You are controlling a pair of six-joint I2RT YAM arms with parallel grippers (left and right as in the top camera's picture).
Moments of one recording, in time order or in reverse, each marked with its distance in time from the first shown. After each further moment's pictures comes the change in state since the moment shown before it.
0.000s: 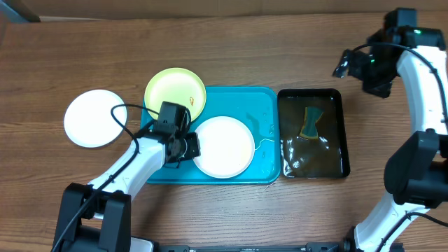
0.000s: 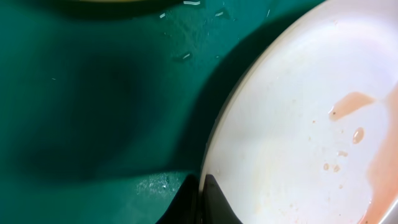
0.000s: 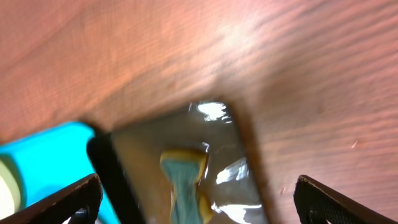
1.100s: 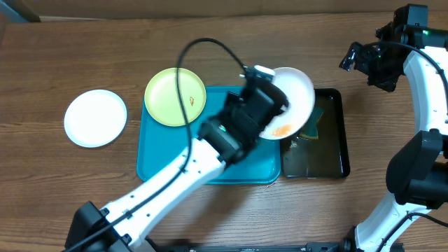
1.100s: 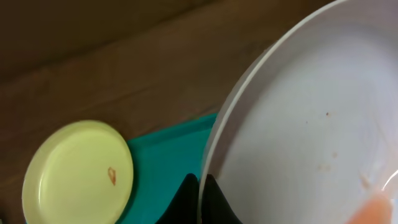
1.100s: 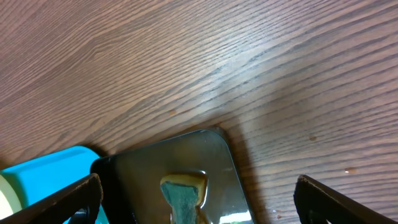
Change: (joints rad) left arm -0.587 0.002 0.526 -0.027 -0.691 0.140; right arm -0.019 0.000 0.000 0.066 0.000 0.000
